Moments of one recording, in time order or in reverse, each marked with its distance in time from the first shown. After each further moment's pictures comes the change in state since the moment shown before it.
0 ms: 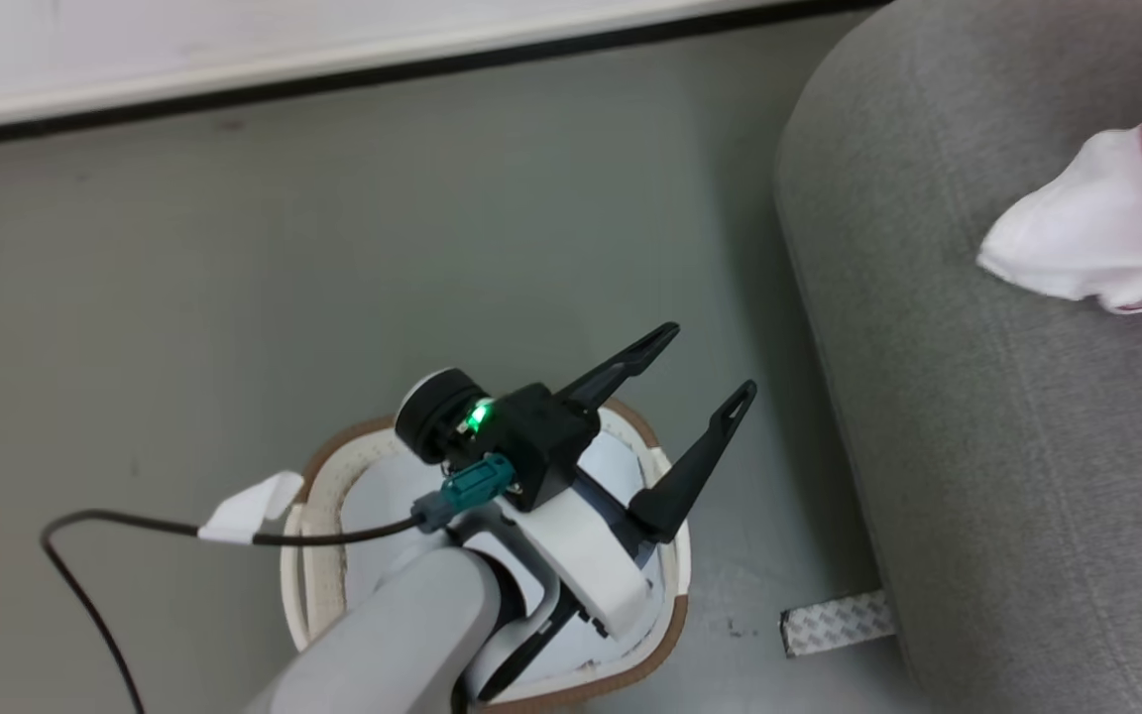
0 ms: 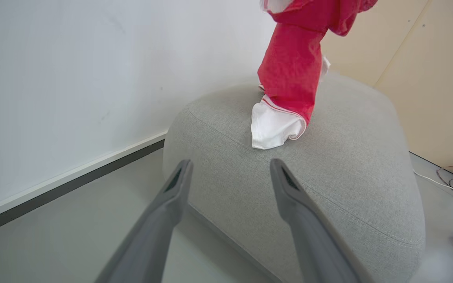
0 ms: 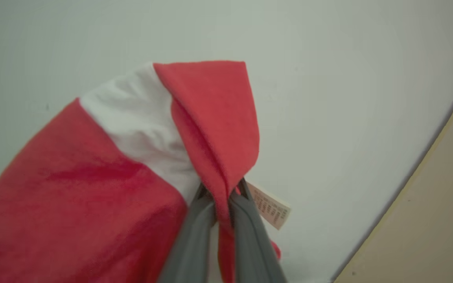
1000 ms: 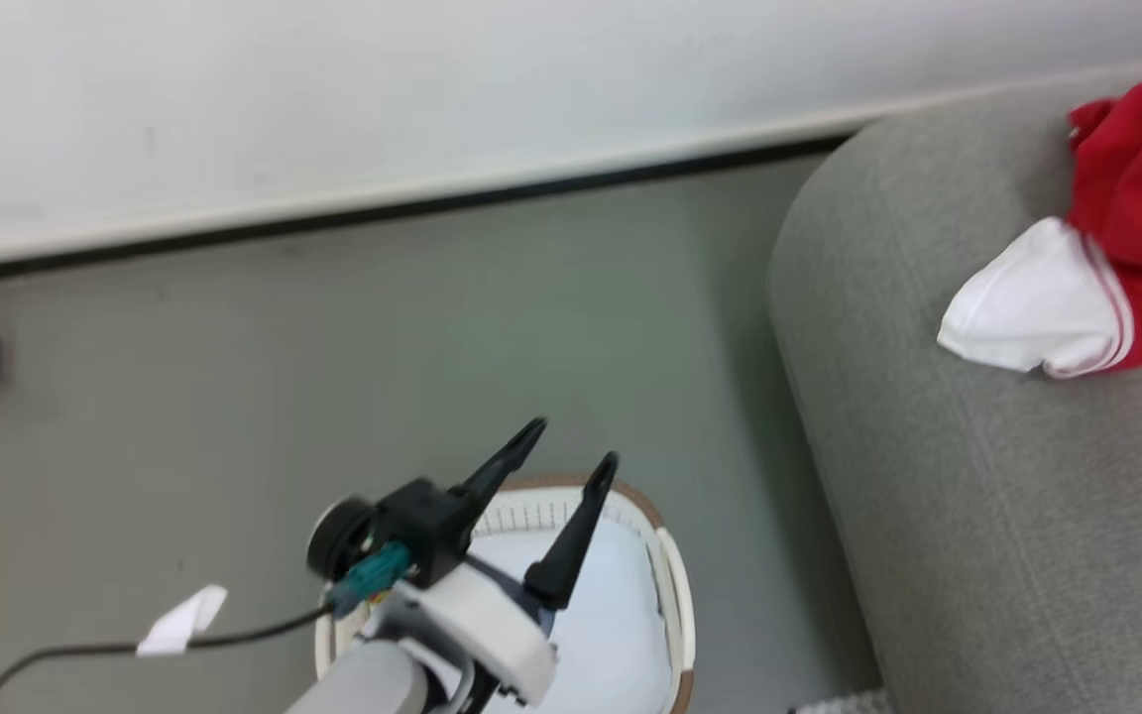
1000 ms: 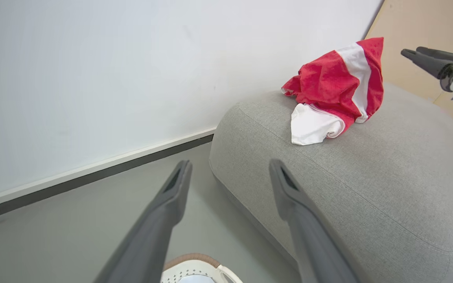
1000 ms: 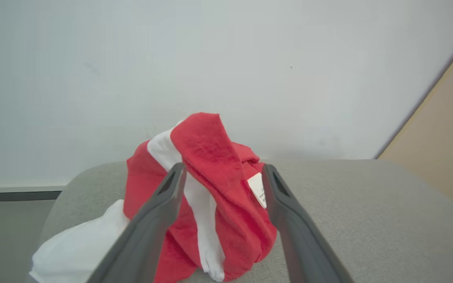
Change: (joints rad) left arm 0.174 0.059 0.049 0.094 -0.058 0.078 -0.127; right arm 0.581 0.350 -0.376 0.139 -0.281 0.000 -0.060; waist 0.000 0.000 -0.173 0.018
